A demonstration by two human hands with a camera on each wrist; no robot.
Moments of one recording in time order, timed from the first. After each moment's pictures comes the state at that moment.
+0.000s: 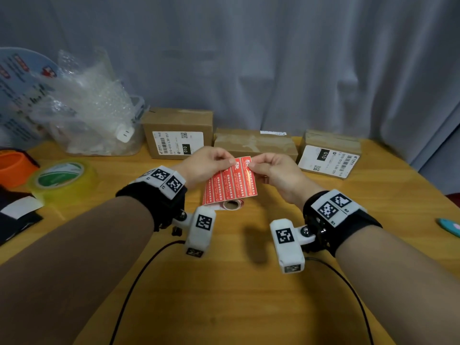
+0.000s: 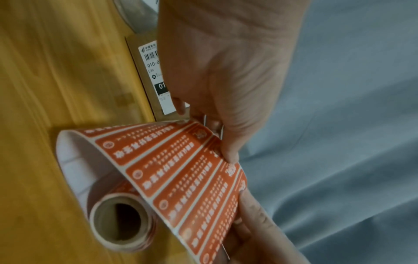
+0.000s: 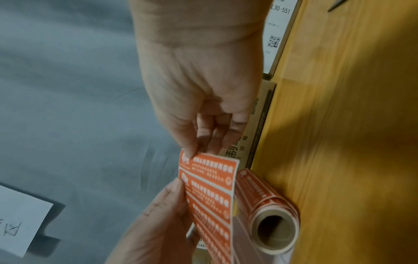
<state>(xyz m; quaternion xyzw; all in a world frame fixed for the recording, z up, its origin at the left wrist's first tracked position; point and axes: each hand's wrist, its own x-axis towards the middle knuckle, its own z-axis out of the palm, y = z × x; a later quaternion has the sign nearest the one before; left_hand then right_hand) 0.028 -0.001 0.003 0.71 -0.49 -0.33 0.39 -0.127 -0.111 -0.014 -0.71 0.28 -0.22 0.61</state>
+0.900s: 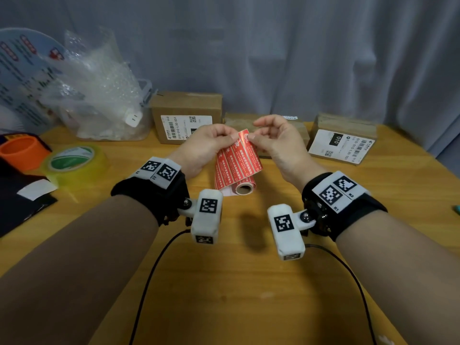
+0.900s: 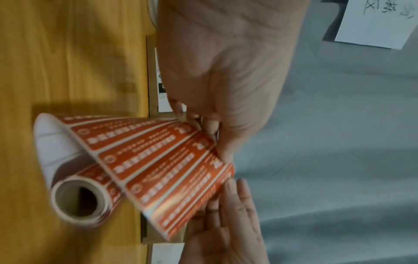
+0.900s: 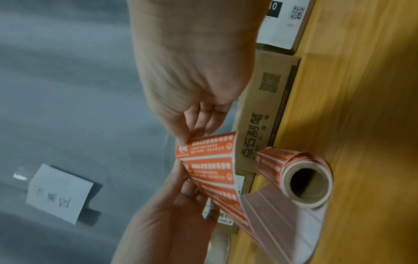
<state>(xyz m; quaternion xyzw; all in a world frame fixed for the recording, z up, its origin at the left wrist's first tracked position) 0.028 0.011 0.002 0.65 -0.43 -0.32 0.54 -0.110 -0.092 0.000 -0.70 0.20 -0.35 0.59</state>
